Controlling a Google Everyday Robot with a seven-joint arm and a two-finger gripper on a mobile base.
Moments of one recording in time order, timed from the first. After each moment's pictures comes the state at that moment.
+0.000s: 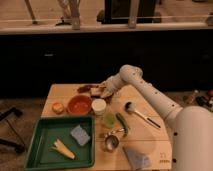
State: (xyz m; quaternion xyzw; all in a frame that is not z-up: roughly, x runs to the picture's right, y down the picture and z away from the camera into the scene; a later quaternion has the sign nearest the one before) arm -0.015 0.018 0.906 -0.19 -0.35 -0.01 0.92
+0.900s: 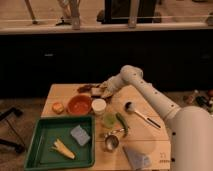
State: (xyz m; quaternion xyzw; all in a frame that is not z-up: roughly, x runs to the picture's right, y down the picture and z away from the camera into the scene) arm -0.006 0.011 0.916 -0.19 -0.34 0.00 0.92
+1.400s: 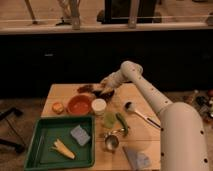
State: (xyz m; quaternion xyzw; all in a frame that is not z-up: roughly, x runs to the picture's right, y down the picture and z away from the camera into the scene) arm -0.004 -0.015 0.947 -0.18 -0.34 -0.01 0.92
